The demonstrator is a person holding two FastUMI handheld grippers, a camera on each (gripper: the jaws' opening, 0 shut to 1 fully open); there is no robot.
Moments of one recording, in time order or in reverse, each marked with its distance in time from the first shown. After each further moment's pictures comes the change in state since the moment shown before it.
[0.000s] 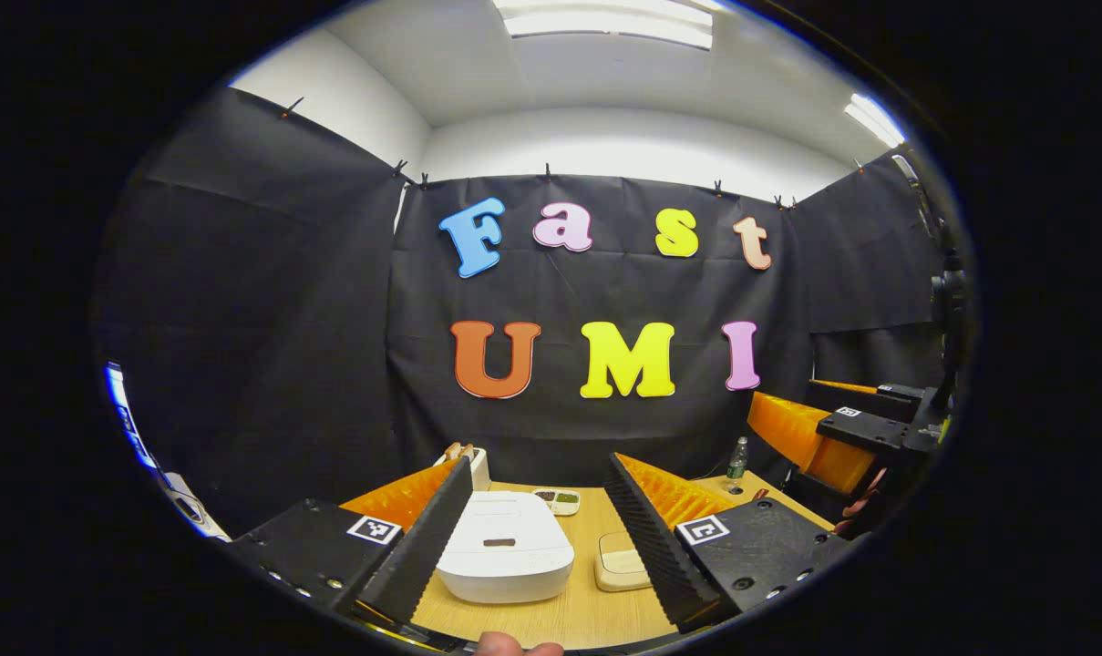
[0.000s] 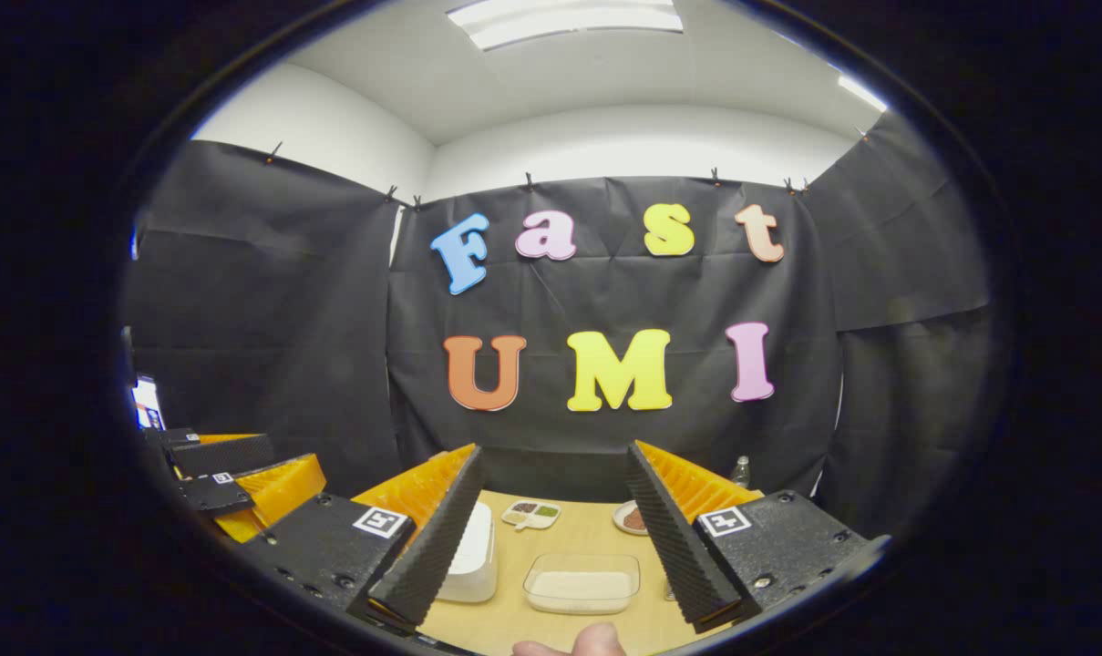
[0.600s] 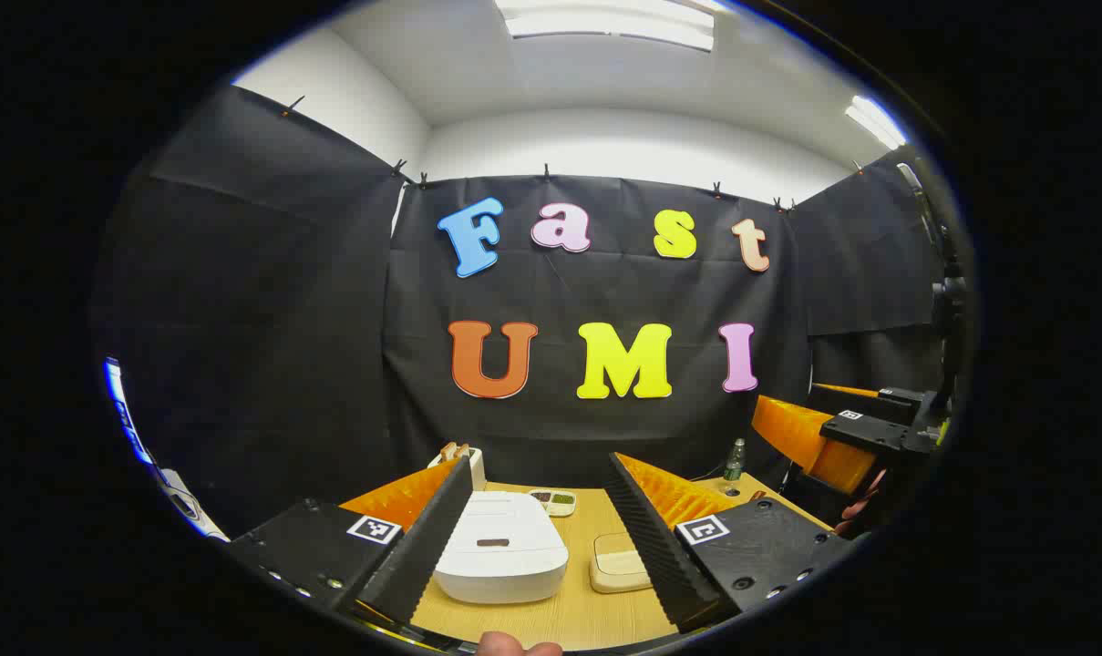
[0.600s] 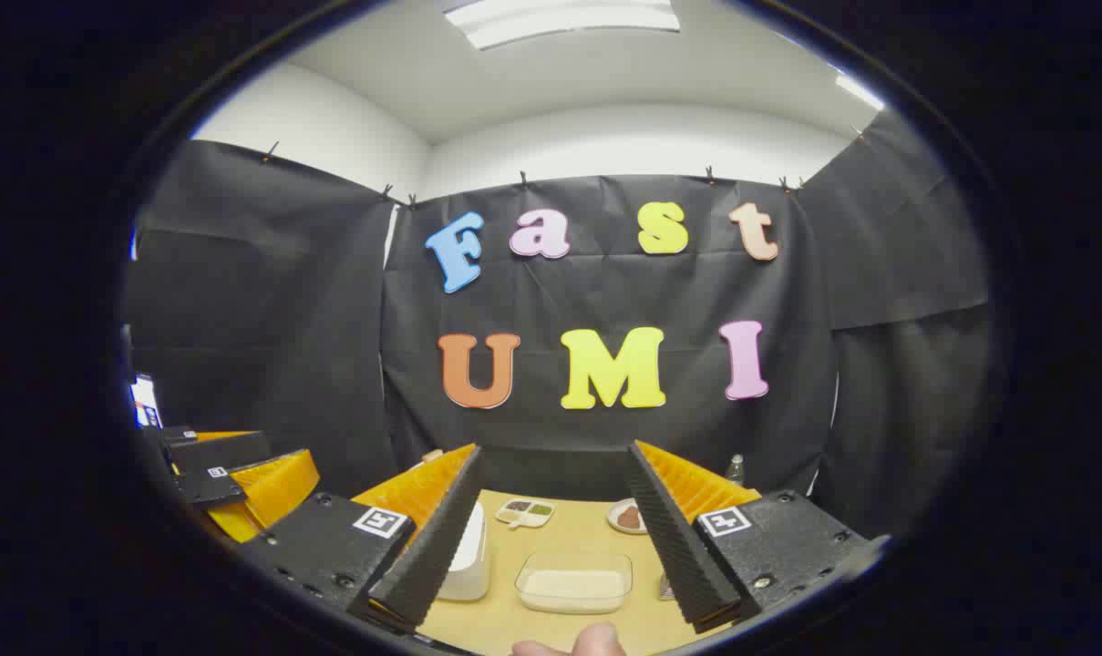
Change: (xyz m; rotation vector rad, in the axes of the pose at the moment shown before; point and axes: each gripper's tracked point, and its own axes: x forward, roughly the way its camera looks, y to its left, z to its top) left arm 0.001 -0.006 0.007 -0.006 -0.015 -0.005; right arm 0.001 -0.013 -0.001 0.001 -0.010 -0.013
